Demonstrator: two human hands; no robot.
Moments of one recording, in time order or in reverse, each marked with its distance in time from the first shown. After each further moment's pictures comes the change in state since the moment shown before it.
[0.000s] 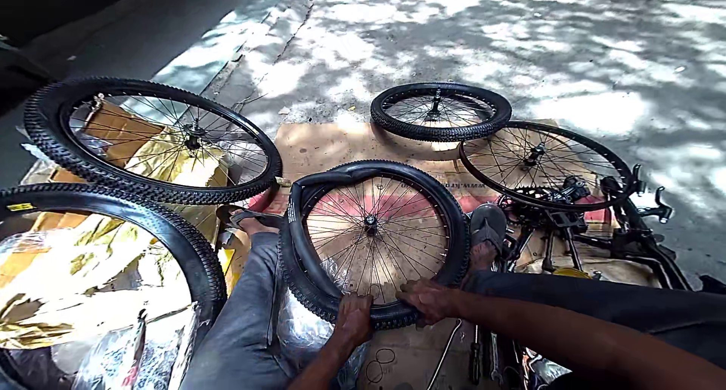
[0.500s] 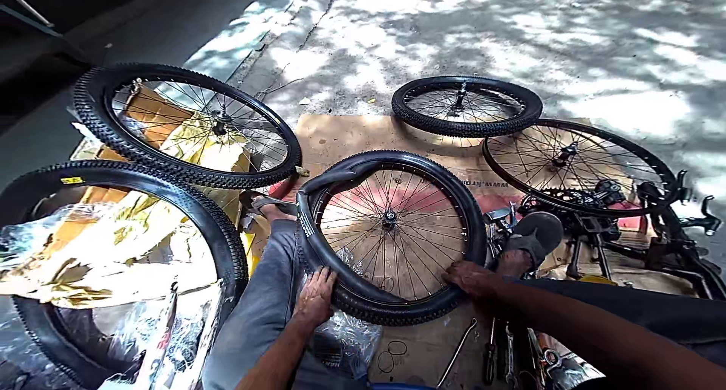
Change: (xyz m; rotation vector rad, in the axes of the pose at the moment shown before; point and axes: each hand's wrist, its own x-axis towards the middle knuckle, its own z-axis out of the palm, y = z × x) left_hand -0.024 -0.127 0.000 0.071 0.155 -0.120; right_hand -0.034 0.075 0.013 -0.190 -0.127 0.183
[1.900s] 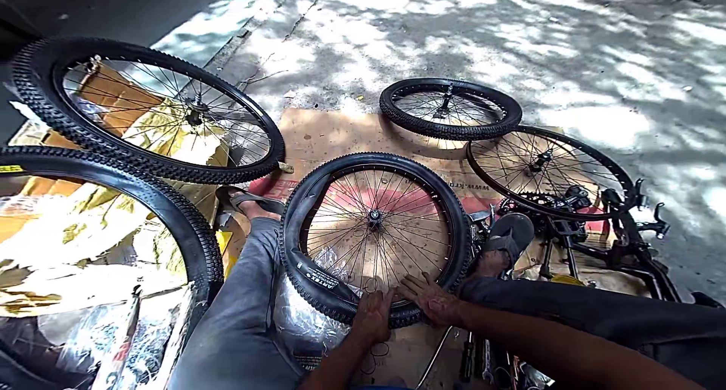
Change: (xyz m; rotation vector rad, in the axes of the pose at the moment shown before) left_hand 0.028 0.167 0.039 -0.207 -0.131 0.250; right_hand 0.024 -0.069 0.030 0.154 0.160 -0.045
